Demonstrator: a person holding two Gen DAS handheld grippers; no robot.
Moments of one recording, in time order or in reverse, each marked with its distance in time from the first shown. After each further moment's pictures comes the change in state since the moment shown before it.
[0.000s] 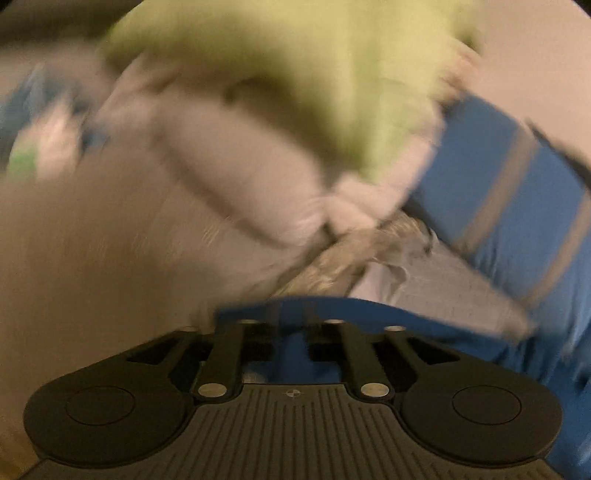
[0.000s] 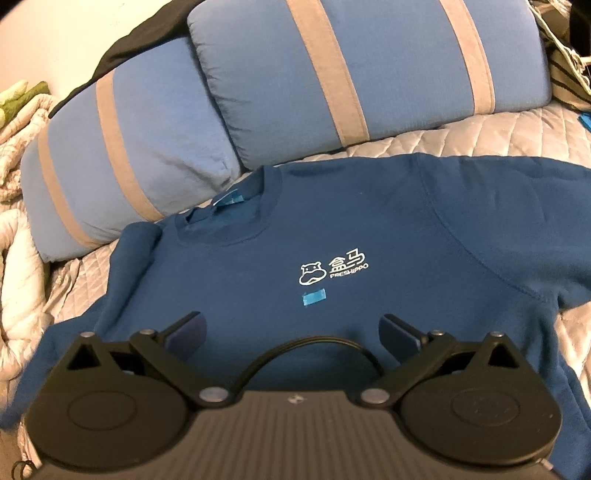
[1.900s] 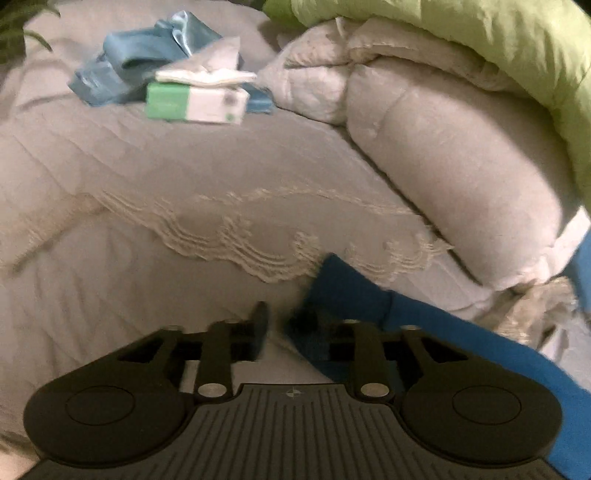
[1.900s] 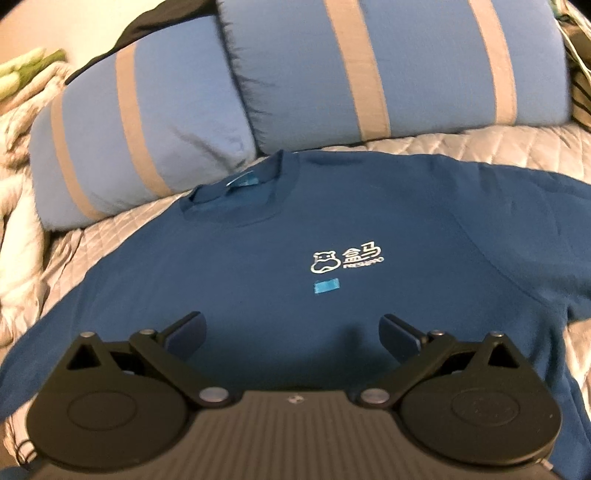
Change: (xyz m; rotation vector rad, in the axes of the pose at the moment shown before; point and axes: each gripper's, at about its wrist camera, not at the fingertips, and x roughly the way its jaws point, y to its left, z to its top) left arm 0.041 0.124 0.015 -0.110 -0.046 0.363; right arm 0.006 0.017 -0.006 -0.109 0.038 0.004
